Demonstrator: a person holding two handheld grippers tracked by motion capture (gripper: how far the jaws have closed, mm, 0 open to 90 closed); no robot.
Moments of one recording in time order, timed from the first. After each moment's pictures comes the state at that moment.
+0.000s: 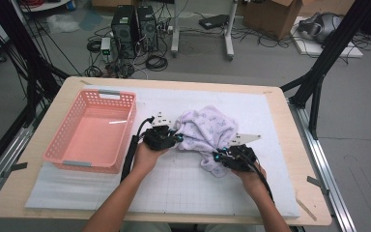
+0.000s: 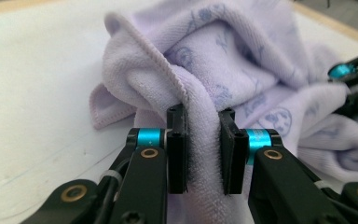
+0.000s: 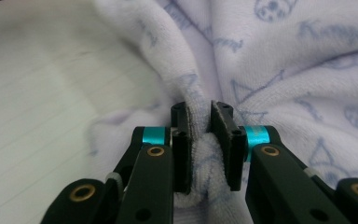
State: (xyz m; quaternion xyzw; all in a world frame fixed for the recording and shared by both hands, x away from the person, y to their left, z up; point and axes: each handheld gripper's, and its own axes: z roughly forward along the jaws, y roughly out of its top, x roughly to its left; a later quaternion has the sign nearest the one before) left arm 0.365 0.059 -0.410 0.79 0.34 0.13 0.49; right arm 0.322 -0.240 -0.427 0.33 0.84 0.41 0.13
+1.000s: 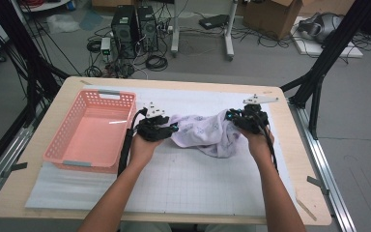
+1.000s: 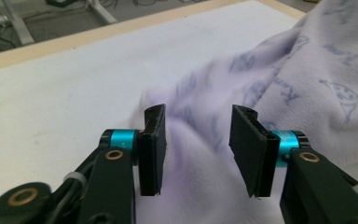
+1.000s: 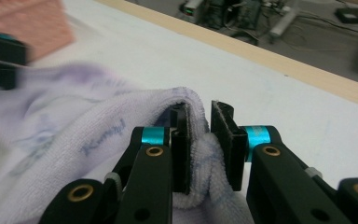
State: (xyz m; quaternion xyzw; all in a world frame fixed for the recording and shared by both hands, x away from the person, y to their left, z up) left arm 0.383 0.072 -0.394 0.76 0.38 0.19 0.49; right arm 0.405 -0.264 -0.361 0.41 0.77 0.43 0.22
